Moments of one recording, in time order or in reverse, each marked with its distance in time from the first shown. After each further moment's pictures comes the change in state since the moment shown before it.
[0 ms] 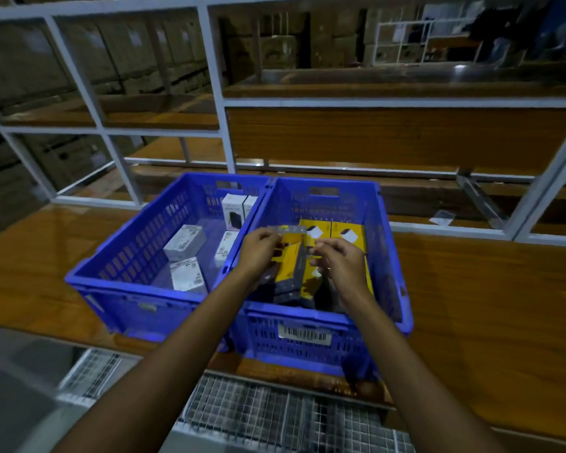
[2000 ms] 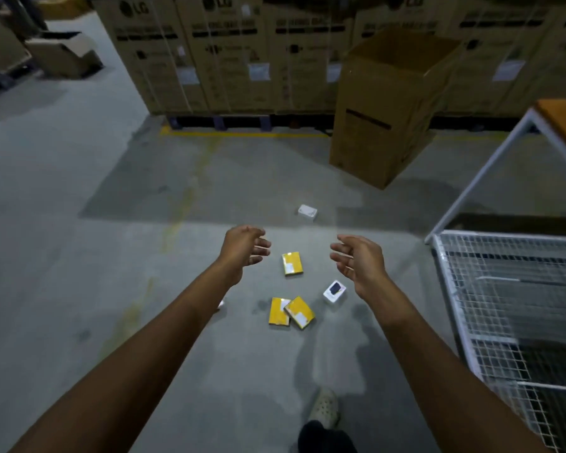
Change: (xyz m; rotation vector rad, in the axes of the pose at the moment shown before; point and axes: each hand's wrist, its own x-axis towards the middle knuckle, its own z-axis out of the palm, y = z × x) left_hand -0.718 -0.311 -0.602 -0.457 1.428 -0.462; right_hand -0.662 0.206 0.543 -0.327 -1.287 0.712
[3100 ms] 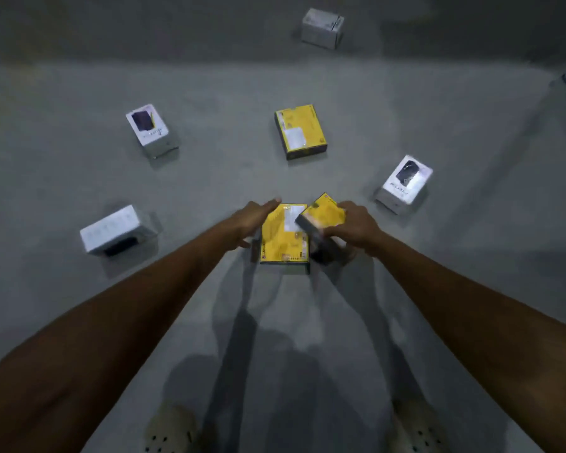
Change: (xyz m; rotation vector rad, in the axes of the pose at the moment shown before) left_hand 0.551 -0.655 0.025 0.480 -0.280 -0.343; right_hand 0.600 0.634 -0.033 -1.147 -0.071 -0.032
